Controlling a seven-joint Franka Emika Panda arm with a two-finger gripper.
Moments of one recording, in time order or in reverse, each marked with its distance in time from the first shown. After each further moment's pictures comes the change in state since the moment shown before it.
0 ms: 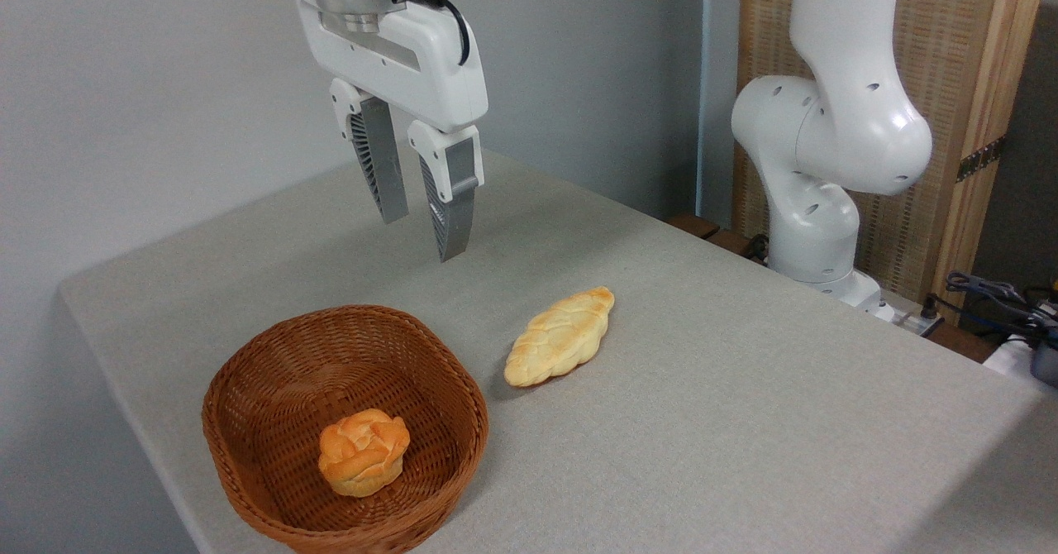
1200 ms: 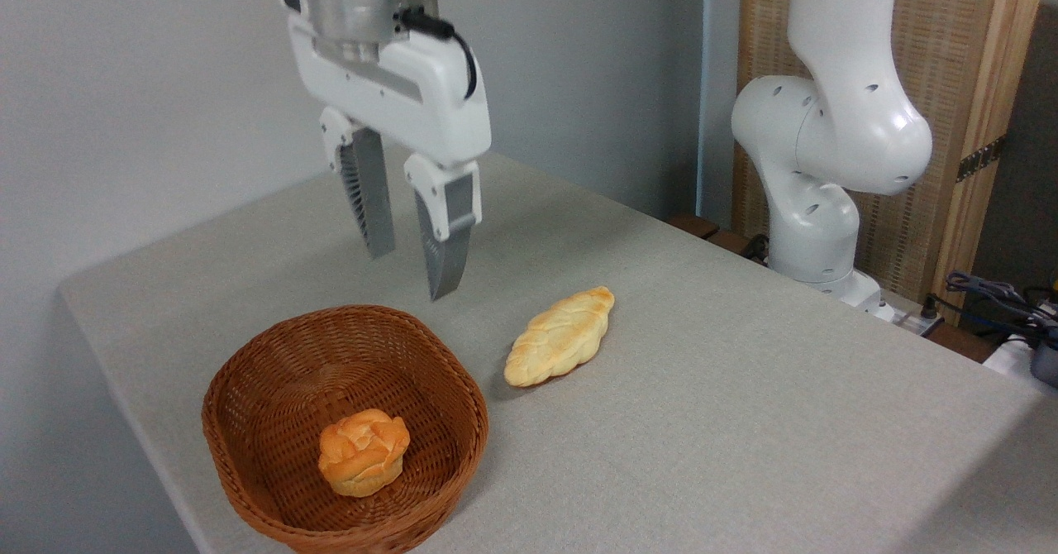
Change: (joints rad) arm 0.004 0.037 0.045 -0.008 0.000 0.103 0.015
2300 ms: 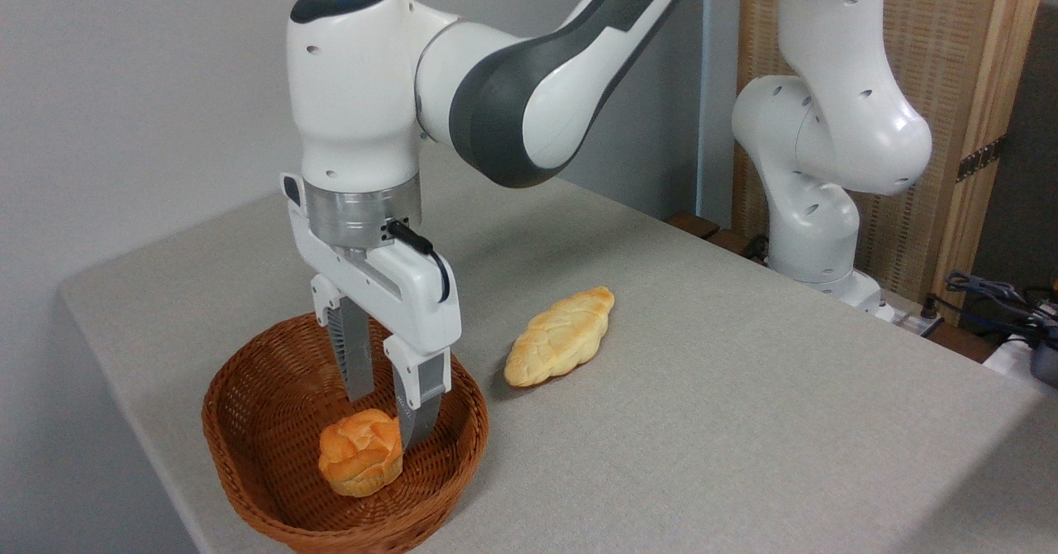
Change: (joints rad) arm -0.008 0.122 -0.019 -0.240 0.000 0.435 0.007
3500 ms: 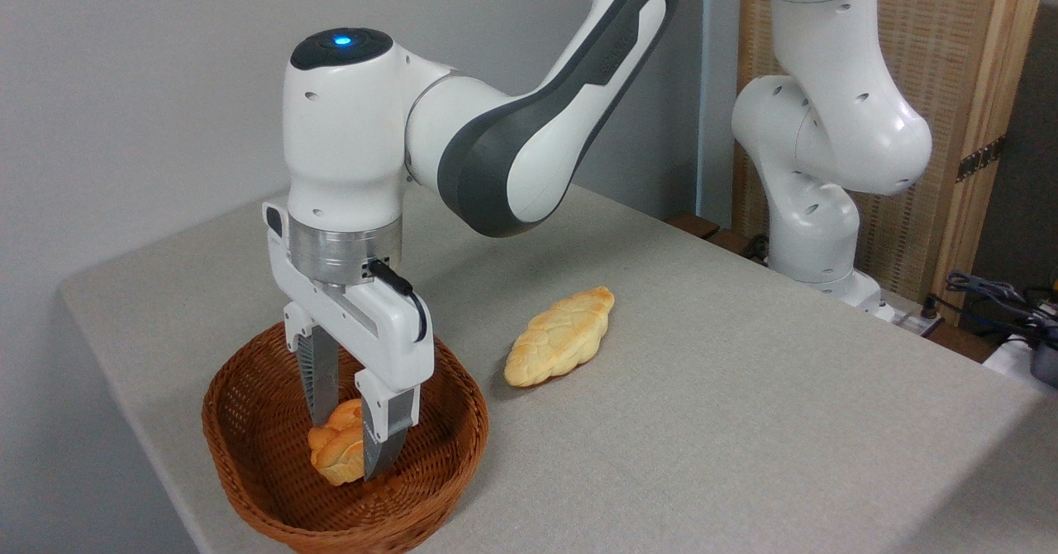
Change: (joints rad) arm -0.001 0.067 -0.017 -0.001 -0.047 0.139 -0.001
